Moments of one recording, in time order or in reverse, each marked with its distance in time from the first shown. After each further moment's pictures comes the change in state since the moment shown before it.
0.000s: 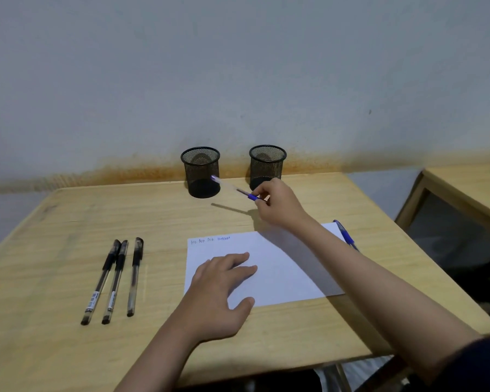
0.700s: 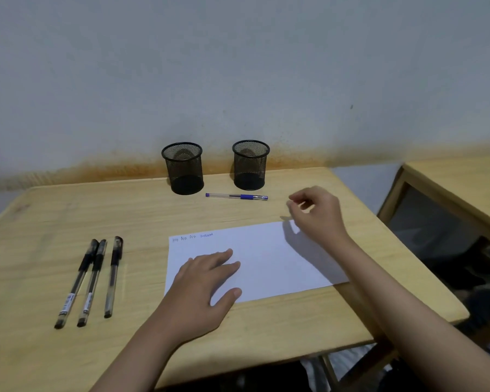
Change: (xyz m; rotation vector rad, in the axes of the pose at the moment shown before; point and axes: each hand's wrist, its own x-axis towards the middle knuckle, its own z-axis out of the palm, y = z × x) left_hand -0.001 0.000 0.003 0.026 -0.041 -0.038; right_hand -0.064 0.046 -0.054 0.133 0.328 0.077
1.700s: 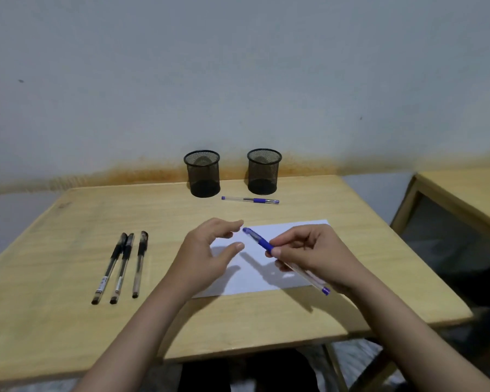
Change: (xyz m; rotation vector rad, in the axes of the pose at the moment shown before) left_hand 0.008 0.032 -0.048 -0.330 0.317 -0.008; right_hand -0.074 -0.074 -0.039 0.573 -0.556 0.343
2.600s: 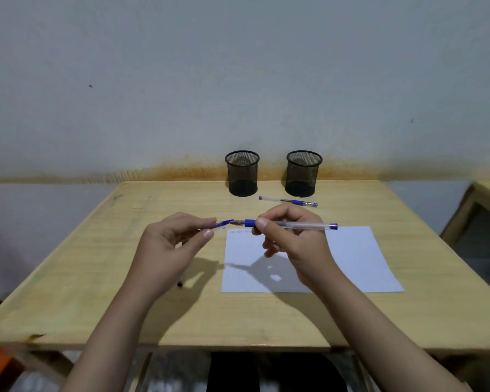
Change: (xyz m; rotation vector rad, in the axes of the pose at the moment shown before) left_hand -0.041 0.003 -0.087 -0.211 0.289 -0.079; right_hand 0.018 -0.028 0.084 0.246 -0.020 -0.318
